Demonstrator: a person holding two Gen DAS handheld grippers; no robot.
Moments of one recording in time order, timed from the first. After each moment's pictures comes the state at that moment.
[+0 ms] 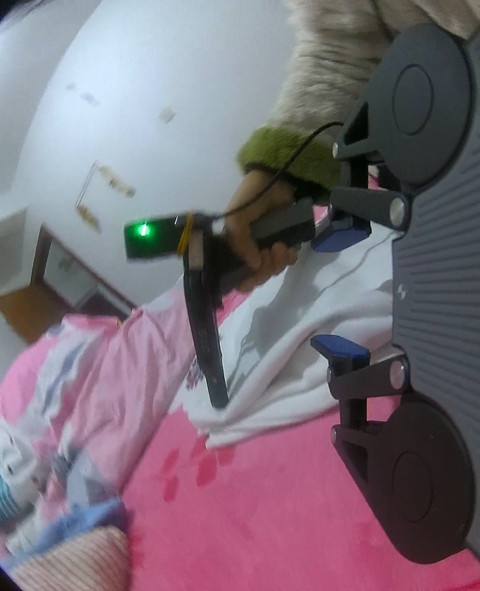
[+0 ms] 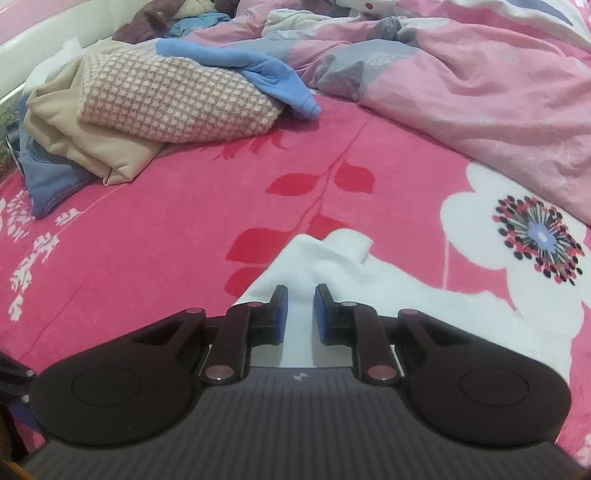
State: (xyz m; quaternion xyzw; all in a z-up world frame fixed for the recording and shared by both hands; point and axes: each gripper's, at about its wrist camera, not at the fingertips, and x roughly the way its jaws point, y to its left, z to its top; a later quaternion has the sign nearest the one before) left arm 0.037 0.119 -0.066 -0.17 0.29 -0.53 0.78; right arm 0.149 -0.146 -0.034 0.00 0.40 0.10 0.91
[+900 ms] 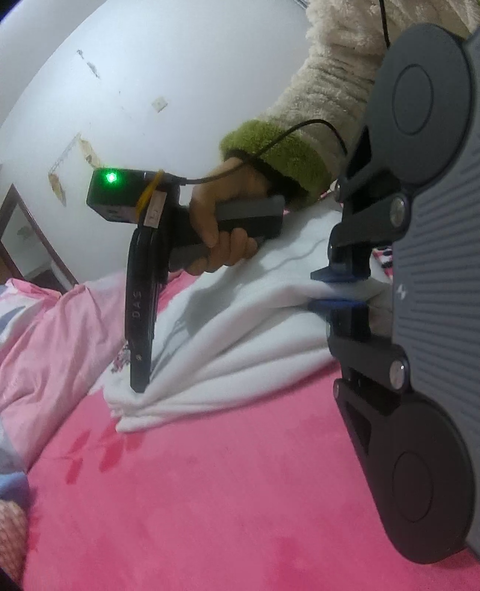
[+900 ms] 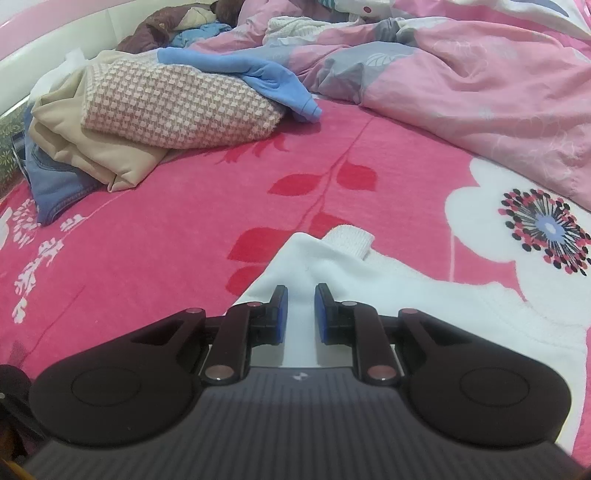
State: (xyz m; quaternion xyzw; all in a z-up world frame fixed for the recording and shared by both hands) left arm 0.061 0.117 -0.101 -0.22 0.41 -0.53 0.71; right arm 0.145 -0.152 -0.043 0.02 0.38 0.11 0.92
